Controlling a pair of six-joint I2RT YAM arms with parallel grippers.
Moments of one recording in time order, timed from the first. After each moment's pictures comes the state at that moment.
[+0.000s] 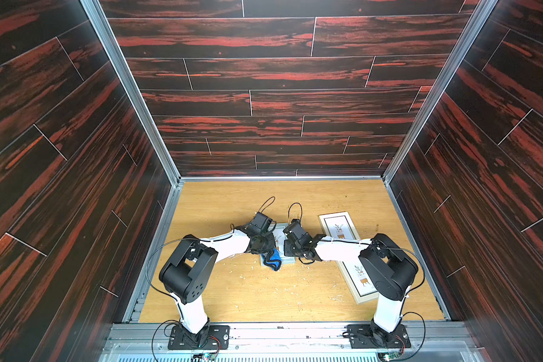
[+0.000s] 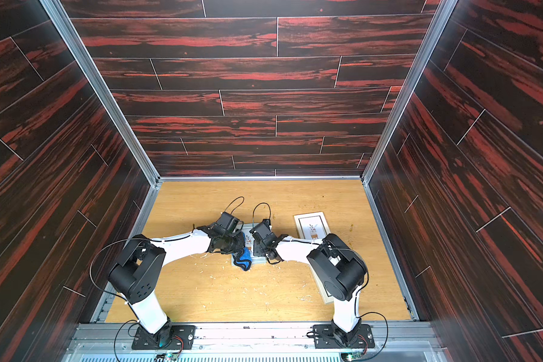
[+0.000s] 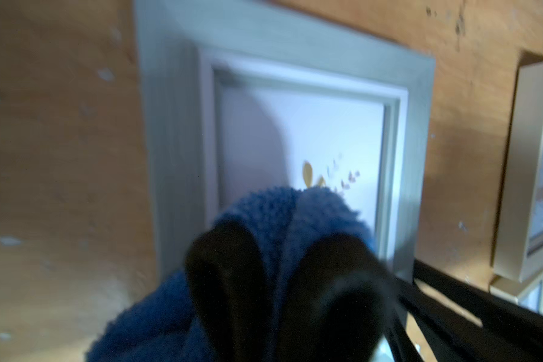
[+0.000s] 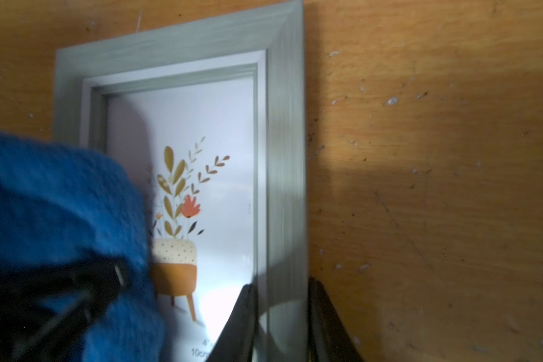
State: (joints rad) left arm -0.59 1.77 0.99 -0.27 0.16 -0.81; right arm 0.82 1.87 1.05 -0.20 0.15 0.69
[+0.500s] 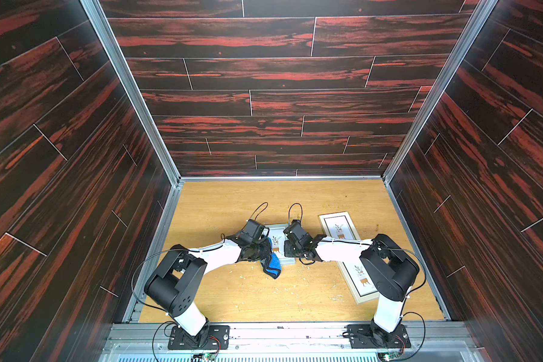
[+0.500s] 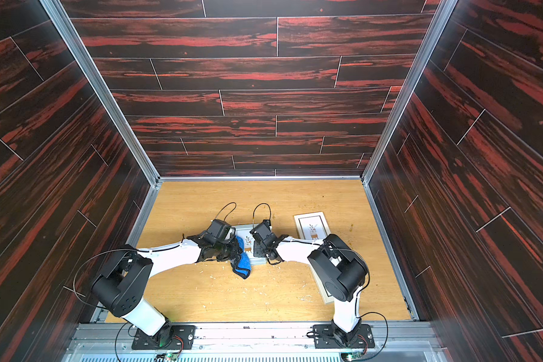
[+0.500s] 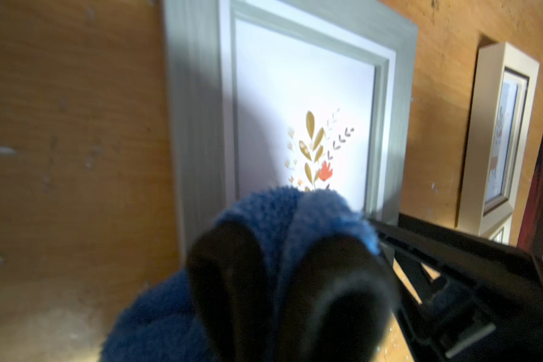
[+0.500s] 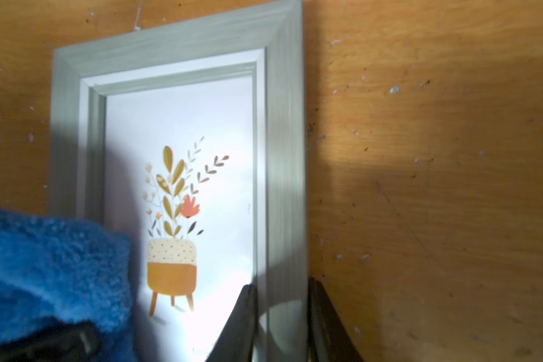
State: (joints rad) left arm -0.57 1.65 0.83 -0.17 0.25 -0.82; right arm 0.82 1.86 1.04 -0.21 0.15 0.69
